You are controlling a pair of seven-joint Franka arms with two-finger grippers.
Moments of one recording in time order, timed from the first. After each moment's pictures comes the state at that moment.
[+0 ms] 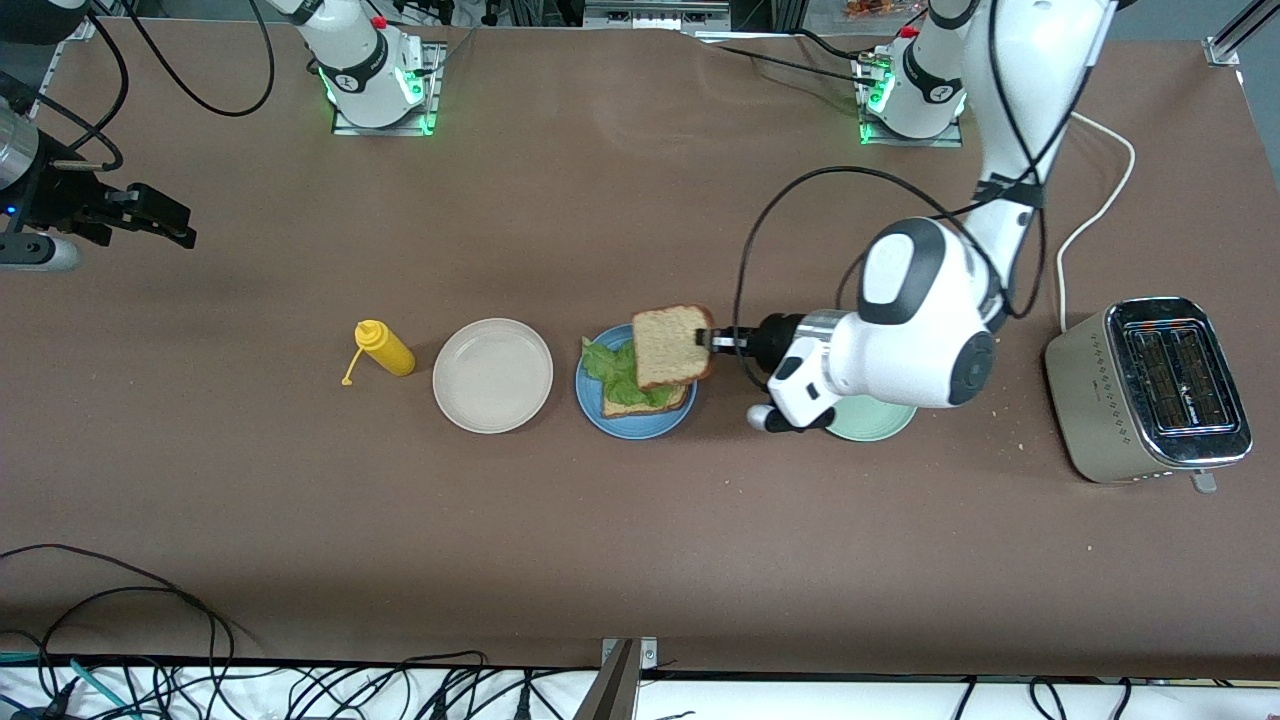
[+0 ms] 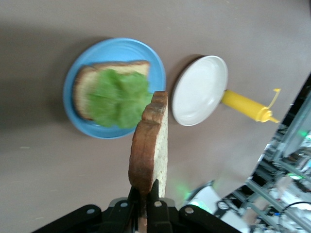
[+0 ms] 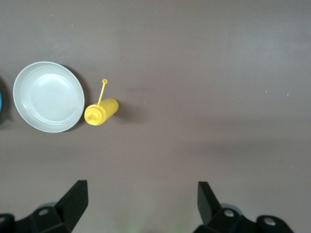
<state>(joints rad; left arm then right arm) -0.32 0.62 -0.10 -1.38 -0.78 1.83 -0.23 0.03 -0.02 -0.03 -1.69 -0.01 1.60 0.01</state>
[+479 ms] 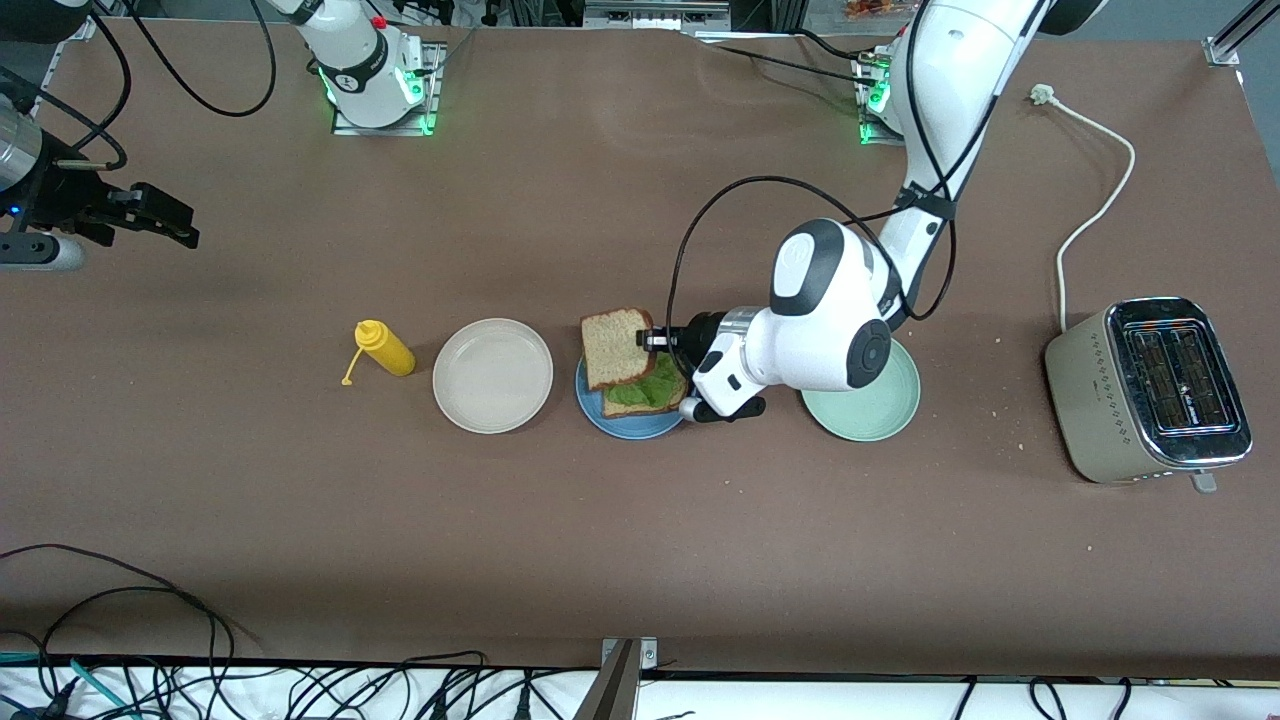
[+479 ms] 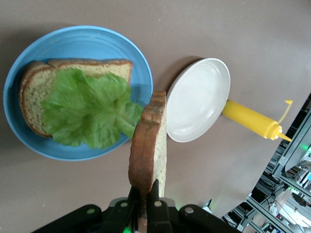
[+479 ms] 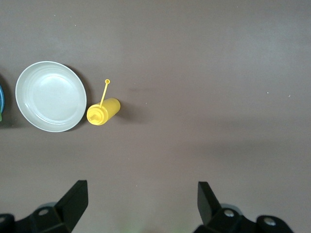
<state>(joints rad) -0.44 0.71 -0.10 -1.38 -0.81 2.01 -0.27 0.03 -0.02 -0.03 -1.68 -0.01 1.60 0.01</state>
